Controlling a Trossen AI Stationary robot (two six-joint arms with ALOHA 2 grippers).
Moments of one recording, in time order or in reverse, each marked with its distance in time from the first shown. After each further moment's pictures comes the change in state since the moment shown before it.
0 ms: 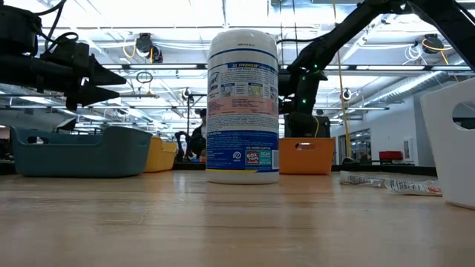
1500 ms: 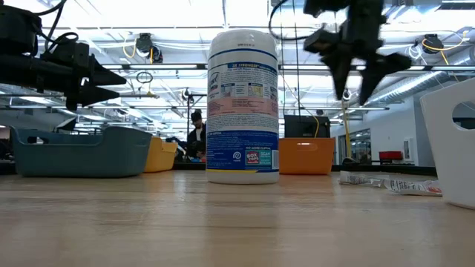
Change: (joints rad) left arm 0.000 0.000 0.000 0.000 0.000 0.000; right arm 0.694 -0.557 -0.342 -0.349 0.137 1.847
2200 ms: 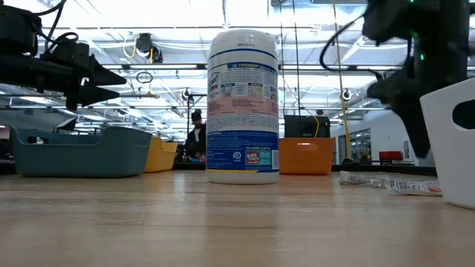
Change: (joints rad) left arm 0.000 0.000 0.000 0.000 0.000 0.000; right arm 0.330 -0.096 -0.459 0.262 0.008 0.344
